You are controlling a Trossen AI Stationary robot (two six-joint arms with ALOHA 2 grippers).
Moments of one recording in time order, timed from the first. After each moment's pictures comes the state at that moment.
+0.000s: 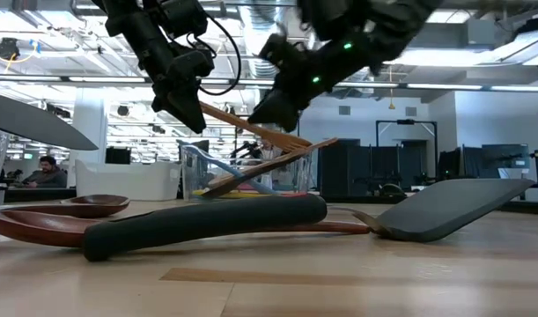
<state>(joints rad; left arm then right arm) 0.32 1.32 0.91 -0.51 -0.08 -0.22 -0.05 1.82 1.06 0.36 0.51 -0.56</state>
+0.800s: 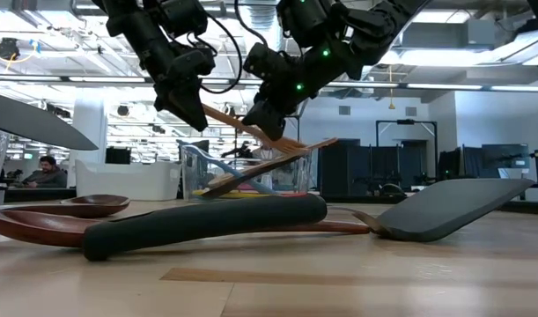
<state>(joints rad) 0.33 1.31 0.91 -0.49 -0.08 -0.18 -0.07 1.91 1.17 0.32 0.55 -0.62</state>
